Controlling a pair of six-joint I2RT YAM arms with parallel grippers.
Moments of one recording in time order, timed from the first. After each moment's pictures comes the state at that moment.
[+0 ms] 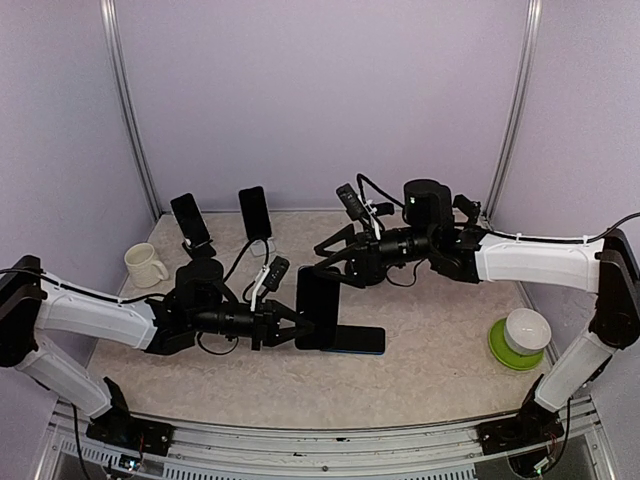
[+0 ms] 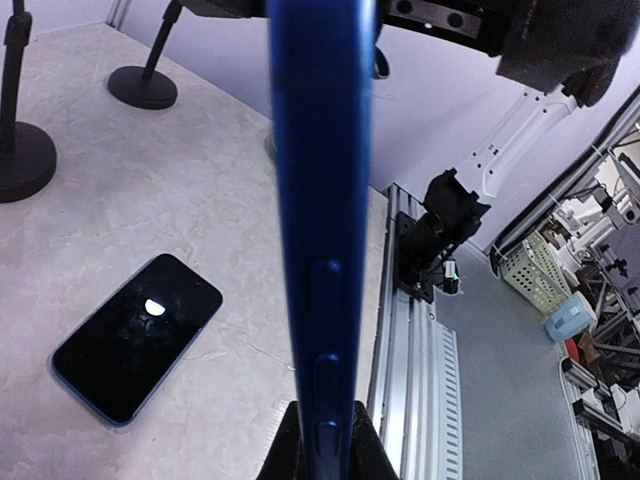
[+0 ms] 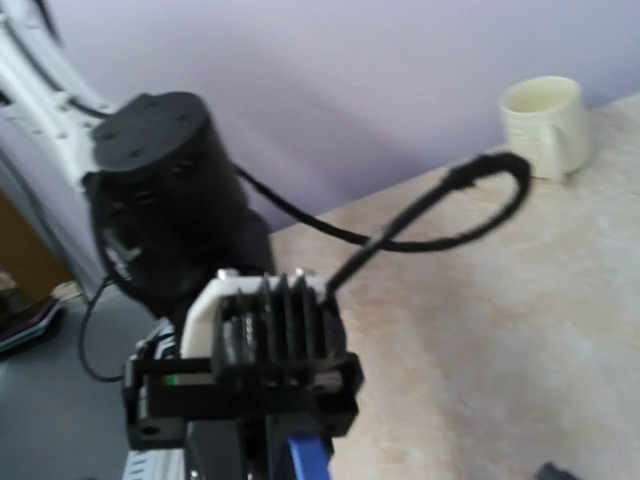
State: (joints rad) left arm -0.89 1.42 0.58 0.61 0.57 -0.42; right arm 0.77 1.58 1.12 0.25 -0.83 0.21
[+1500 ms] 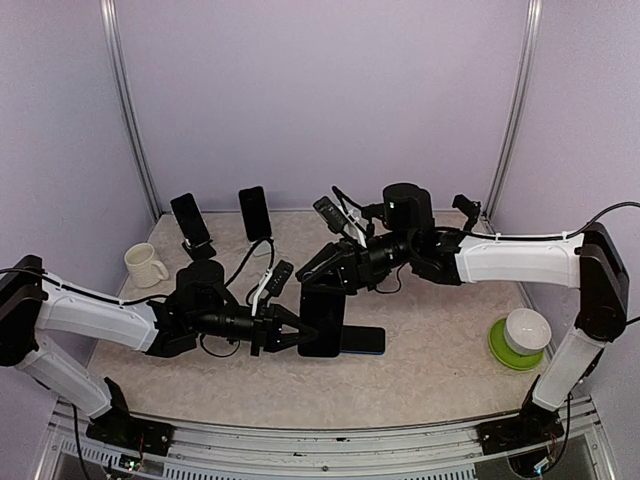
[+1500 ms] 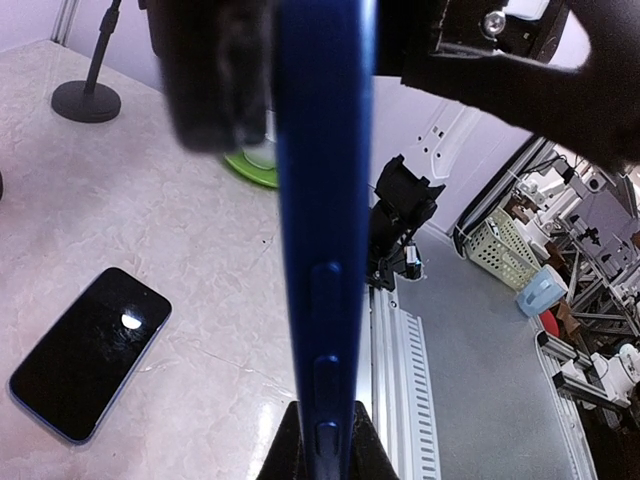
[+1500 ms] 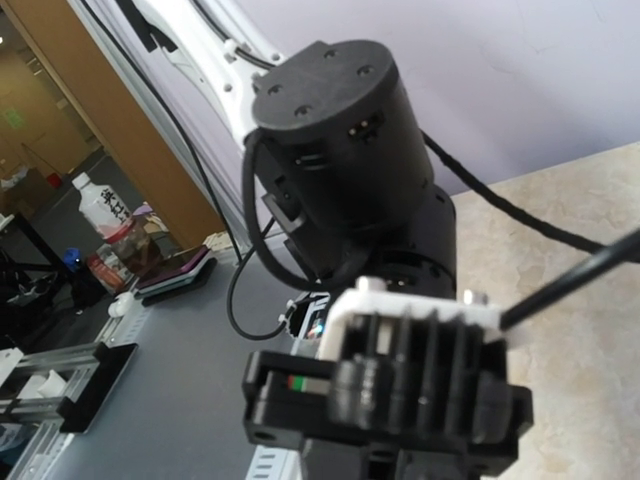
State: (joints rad) left arm -0.92 1.43 0.57 0.66 0.65 -0.40; right arm 0.84 1.68 1.18 0.30 -1.08 0.28
